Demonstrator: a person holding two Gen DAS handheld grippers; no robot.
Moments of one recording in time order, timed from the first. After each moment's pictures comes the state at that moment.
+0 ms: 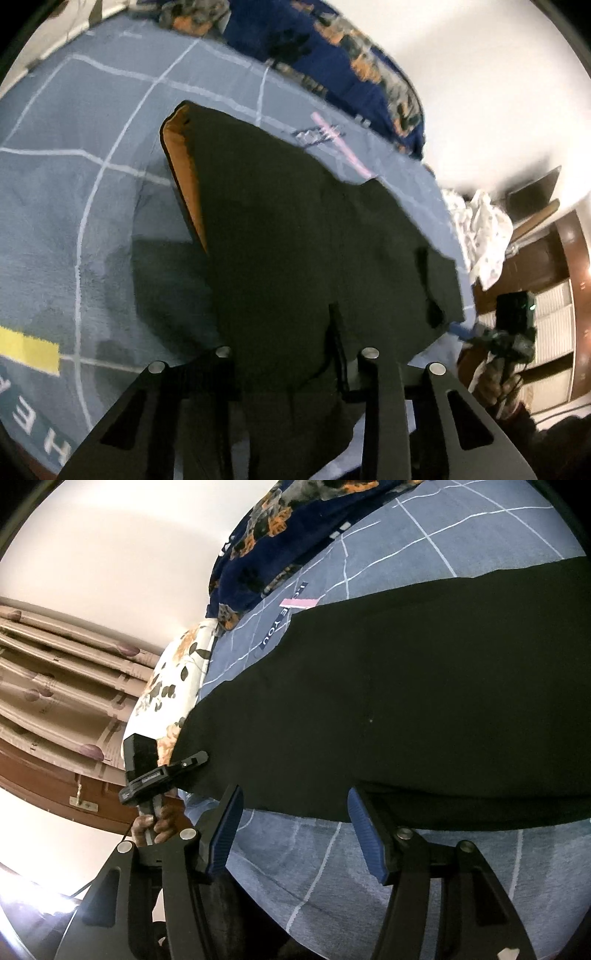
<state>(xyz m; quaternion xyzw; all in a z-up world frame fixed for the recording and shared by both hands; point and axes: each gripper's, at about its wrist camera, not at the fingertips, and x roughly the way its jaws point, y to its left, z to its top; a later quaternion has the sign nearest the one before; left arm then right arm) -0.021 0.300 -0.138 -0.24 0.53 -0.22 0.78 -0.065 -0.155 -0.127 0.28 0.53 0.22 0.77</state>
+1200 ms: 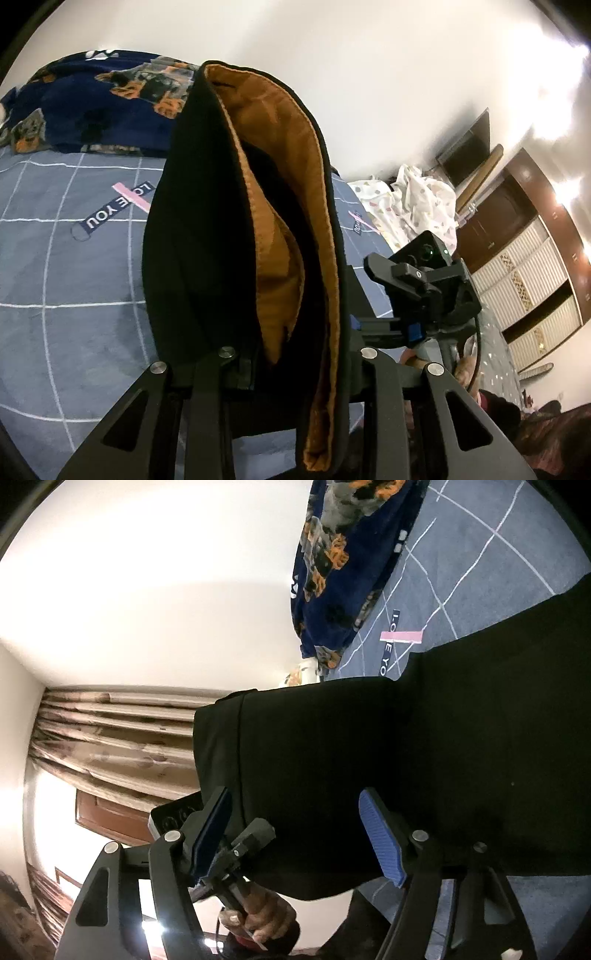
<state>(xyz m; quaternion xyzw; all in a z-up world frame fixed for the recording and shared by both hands) -0.018 0.098 -0.031 -0.16 0.45 -0.34 0.81 -0.016 -0.164 -0.093 0.50 0.43 0.34 0.67</state>
